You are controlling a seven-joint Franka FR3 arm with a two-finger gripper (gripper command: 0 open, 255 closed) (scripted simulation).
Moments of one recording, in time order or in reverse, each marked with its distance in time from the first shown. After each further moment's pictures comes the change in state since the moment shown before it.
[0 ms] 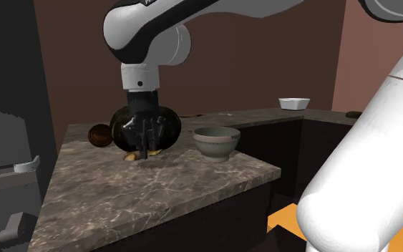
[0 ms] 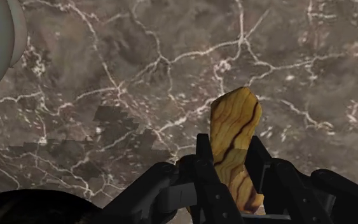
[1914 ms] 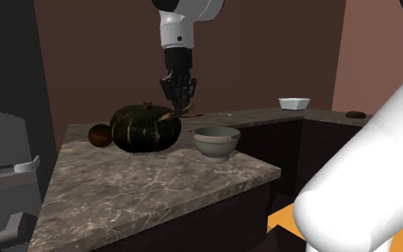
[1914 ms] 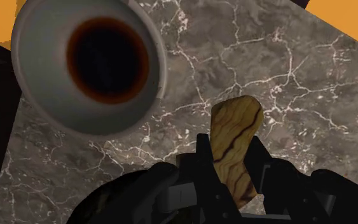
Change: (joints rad) arm -0.063 -0.105 -0.170 0.172 -0.048 -0.282 -0.202
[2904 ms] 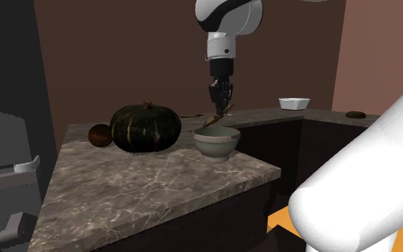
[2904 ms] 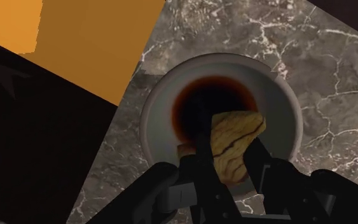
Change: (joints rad) arm -0.090 -0.055 -0.223 -0.091 -0.103 0.040 -0.285
